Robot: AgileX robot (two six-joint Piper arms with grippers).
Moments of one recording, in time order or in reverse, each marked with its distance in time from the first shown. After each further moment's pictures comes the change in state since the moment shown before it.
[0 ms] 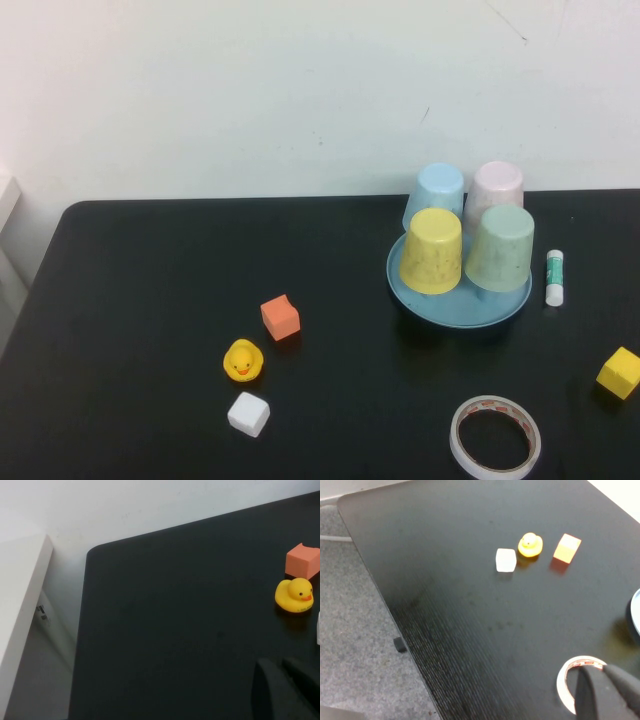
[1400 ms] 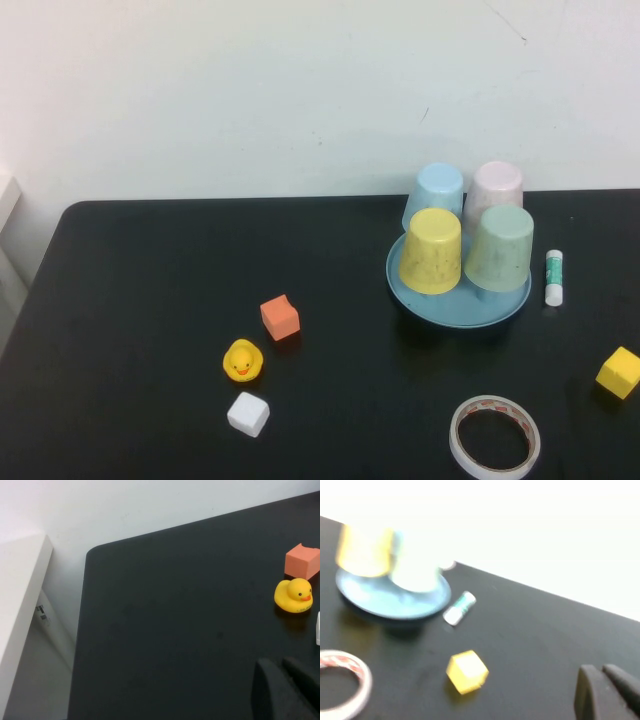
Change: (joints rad) right arm -0.861 -0.410 0.434 -0.088 -0.319 -0.059; left arm 0.000 0.000 0.000 -0.004 0.000 0.000
